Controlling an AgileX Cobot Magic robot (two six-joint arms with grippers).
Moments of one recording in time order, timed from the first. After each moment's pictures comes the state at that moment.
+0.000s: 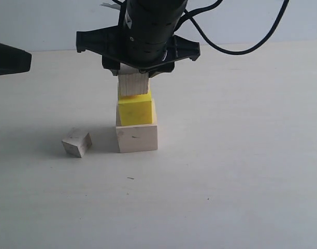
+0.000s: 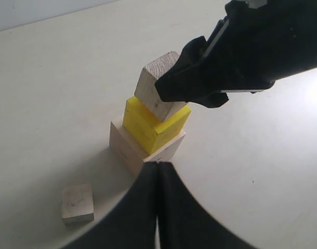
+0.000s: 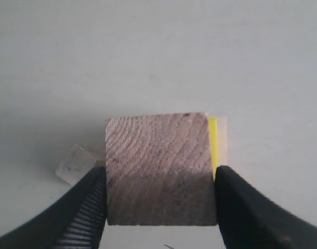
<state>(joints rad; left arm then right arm) -0.26 0.99 -0.81 -0.72 0.71 0.70 0.85 1.83 -1.55 -0.27 0.86 0.91</state>
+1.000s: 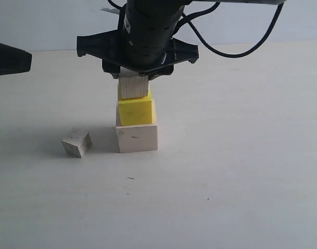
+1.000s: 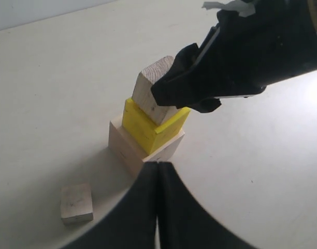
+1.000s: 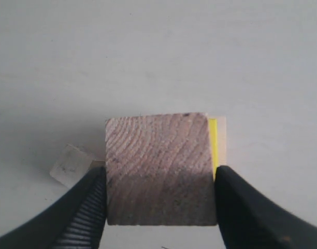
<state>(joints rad) -0.26 0.99 -0.81 -0.72 0.71 0.70 0.85 1.85 -1.55 -0.28 0.86 0.91</state>
